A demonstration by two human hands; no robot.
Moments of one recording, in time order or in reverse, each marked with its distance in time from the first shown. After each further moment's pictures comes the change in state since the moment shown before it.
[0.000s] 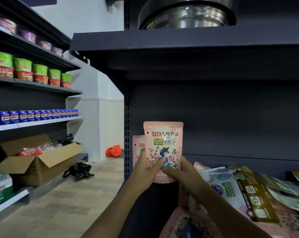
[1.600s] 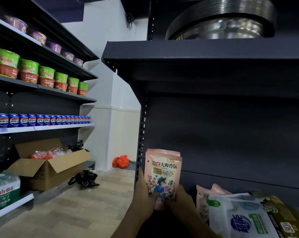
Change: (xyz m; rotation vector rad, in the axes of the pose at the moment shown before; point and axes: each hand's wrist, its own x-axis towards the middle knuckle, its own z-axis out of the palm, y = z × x) left_hand 0.013 -0.061 -0.022 0.303 0.246 -0.175; right_hand 0.038 0.041 0.048 -0.554 0.148 0.321
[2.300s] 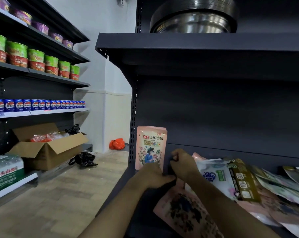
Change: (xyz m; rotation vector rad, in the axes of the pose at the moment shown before) left_hand -0.069 0.072 -0.001 0.565 -0.504 -0.035; right_hand -0.056 -0.007 -0.061 -0.186 0.146 -0.134
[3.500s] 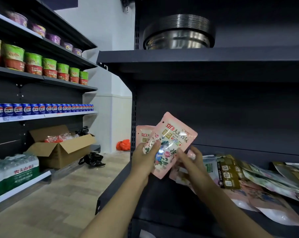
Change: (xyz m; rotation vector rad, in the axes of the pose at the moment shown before) left_hand -0.055 0.044 -0.006 -1.136 0.510 0.000; right_hand -0.080 0.017 -0.051 1.044 -0.174 -0.001
